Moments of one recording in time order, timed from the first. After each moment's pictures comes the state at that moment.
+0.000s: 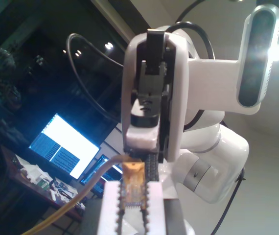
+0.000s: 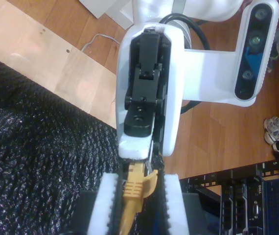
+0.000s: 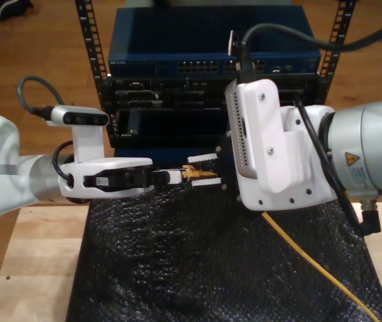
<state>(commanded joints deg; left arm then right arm) 13.8 6.4 -45.9 -77.4 129.2 -264.7 33.4 -48.7 -31.5 45.9 38.8 -110.5</state>
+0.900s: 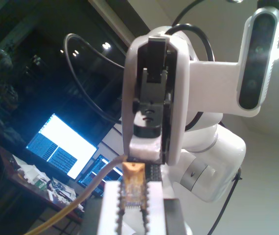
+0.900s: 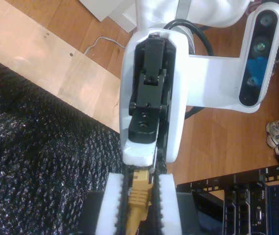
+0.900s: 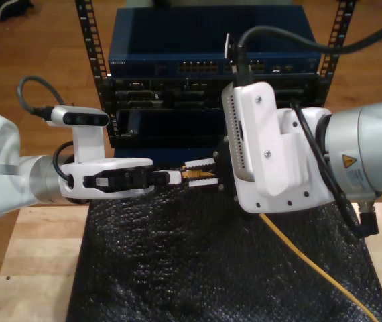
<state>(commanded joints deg) 13.8 6.5 -45.8 -77.4 129.5 -264.7 34.0 -48.5 -31.4 46.0 38.8 -110.4</state>
